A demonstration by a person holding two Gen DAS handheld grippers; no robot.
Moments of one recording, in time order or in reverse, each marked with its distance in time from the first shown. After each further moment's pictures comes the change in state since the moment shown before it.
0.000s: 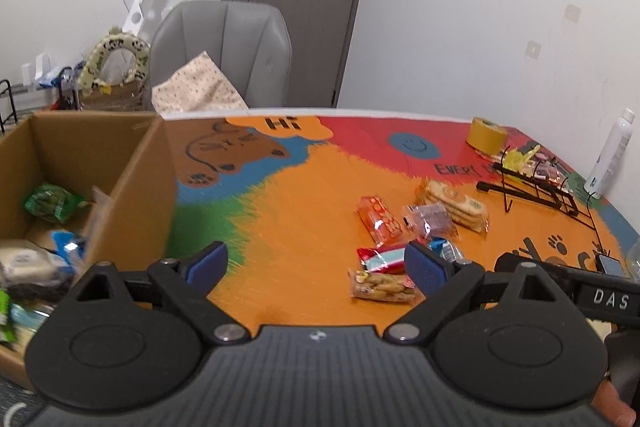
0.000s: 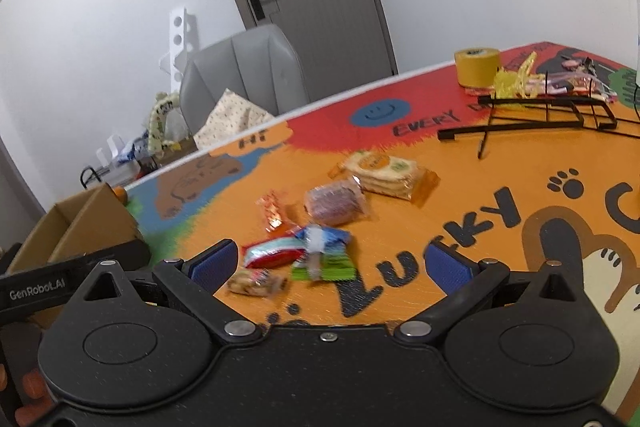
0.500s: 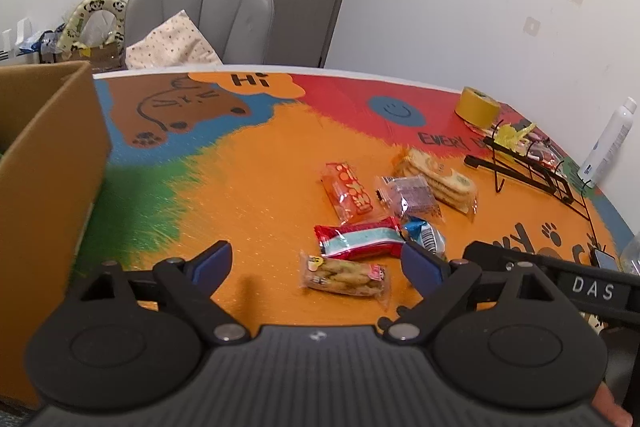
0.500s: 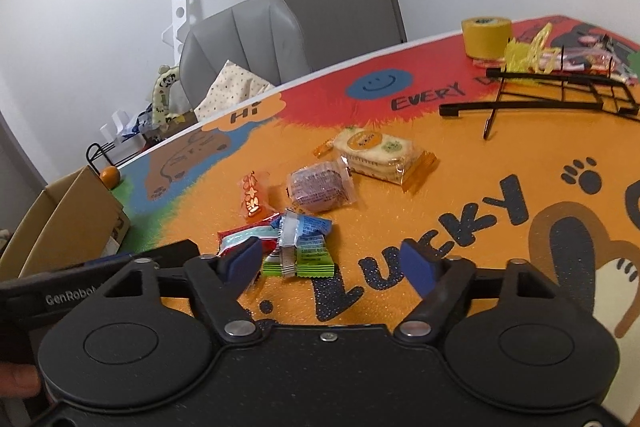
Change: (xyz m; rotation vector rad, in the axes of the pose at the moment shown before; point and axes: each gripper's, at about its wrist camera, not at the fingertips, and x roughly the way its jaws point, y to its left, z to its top) left arm 0.044 -0.024 -0.006 -0.036 0.101 -0.046; right arm 0.030 -0.023 0.012 0.021 0.102 0.050
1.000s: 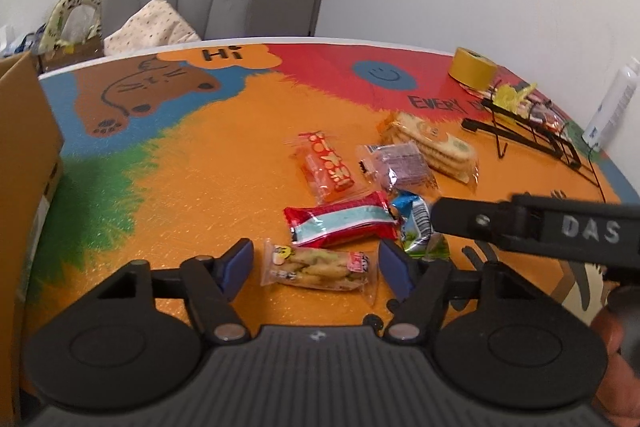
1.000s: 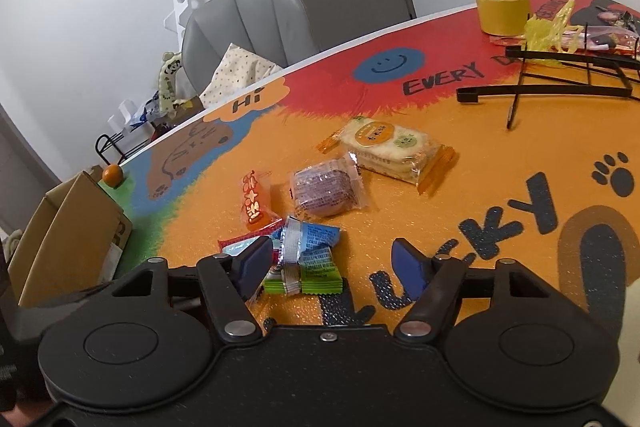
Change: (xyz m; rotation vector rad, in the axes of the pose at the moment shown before) left arm 0.032 -0.021 -0.003 0.078 0.073 0.004; right arm 0.026 -0.001 0.016 0.022 0.076 0.047
